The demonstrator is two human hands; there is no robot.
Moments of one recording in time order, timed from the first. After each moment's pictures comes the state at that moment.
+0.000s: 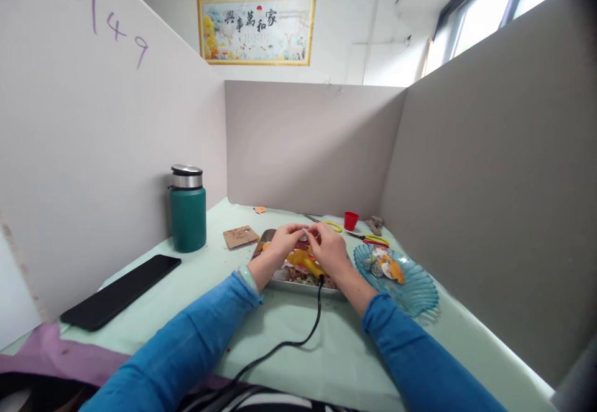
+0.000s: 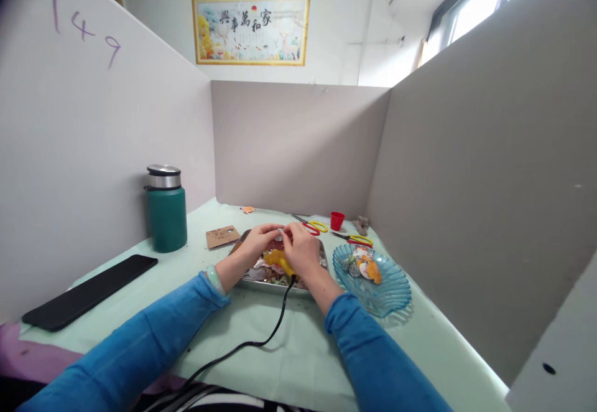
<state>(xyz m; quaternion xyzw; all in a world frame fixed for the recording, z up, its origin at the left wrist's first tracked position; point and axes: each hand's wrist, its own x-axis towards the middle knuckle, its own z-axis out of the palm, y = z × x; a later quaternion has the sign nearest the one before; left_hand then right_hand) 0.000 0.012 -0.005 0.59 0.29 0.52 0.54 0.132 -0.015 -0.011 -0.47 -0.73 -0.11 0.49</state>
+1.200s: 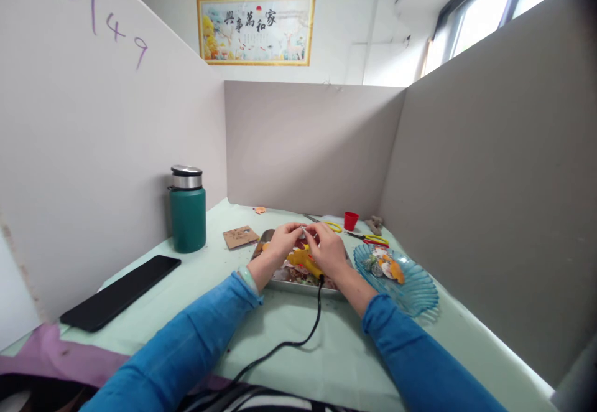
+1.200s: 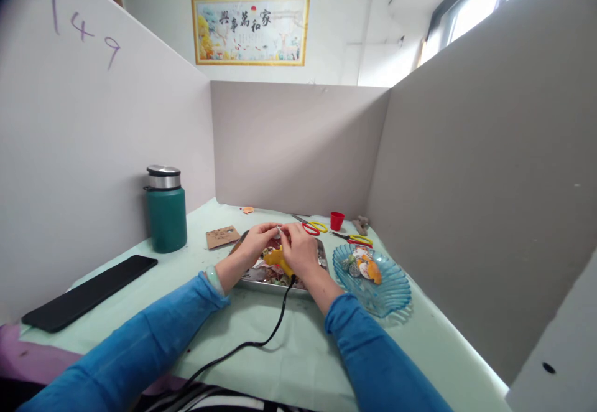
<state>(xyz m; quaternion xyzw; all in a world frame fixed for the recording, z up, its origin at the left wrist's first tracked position) -0.001 0.011 -0.002 0.62 0.28 0.54 0.49 0.130 -0.019 -0.009 -0.43 -0.75 -0.11 0.49</state>
